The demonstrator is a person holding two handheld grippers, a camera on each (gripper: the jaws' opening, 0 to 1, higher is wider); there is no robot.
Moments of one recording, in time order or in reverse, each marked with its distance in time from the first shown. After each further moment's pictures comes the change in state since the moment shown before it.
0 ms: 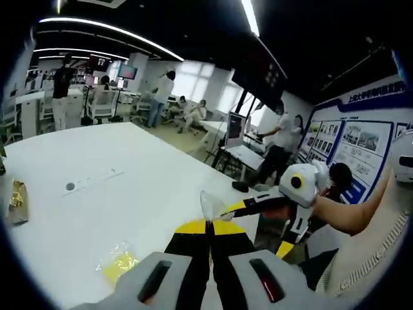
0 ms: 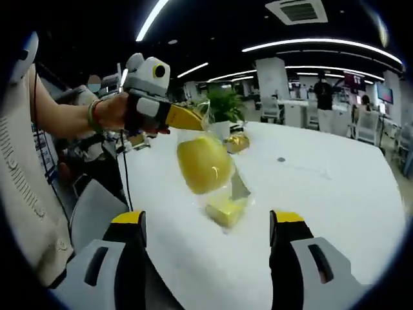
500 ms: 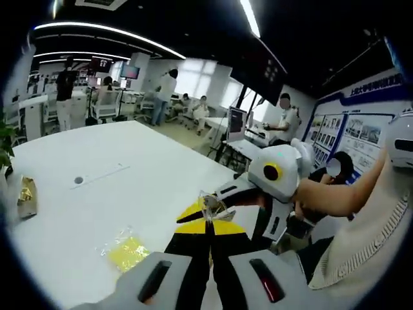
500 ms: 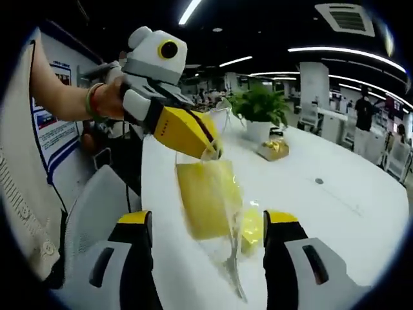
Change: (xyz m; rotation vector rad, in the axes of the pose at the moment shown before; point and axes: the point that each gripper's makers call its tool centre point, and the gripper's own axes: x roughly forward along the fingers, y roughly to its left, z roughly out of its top) left arm -0.023 -0.010 -0.019 0.027 0.024 0.029; right arm 0.068 0.033 0.014 -0.158 0.070 0.203
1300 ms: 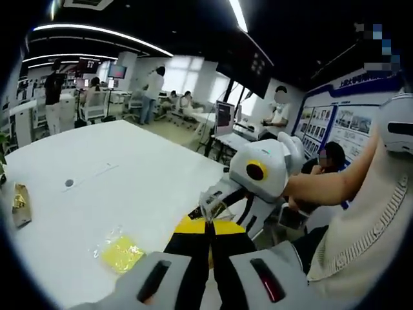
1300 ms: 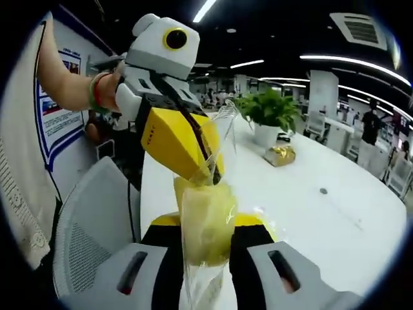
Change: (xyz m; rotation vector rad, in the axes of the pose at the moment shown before) left arm 0.004 -0.012 -0.014 0.067 0.041 -0.066; right arm 0.011 0.006 -0.005 -0.075 0.001 0.009
